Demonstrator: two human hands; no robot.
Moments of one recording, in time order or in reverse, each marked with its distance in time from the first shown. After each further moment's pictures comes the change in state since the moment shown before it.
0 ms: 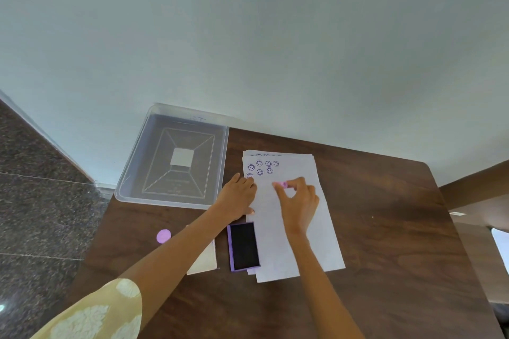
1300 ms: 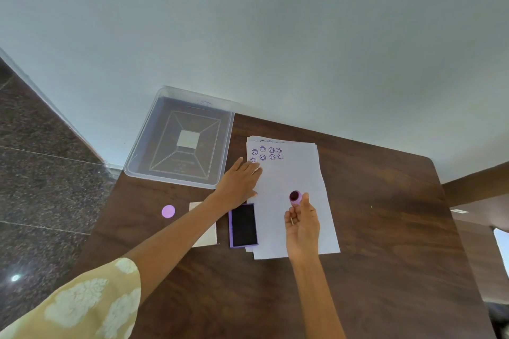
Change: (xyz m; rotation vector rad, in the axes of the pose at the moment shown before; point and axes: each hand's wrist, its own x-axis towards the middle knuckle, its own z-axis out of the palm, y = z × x) left_hand -0.025 0.014 -0.010 -0.105 0.060 -0.068; right_hand -0.065 0.001 -0.052 1.034 -0.125 0.799
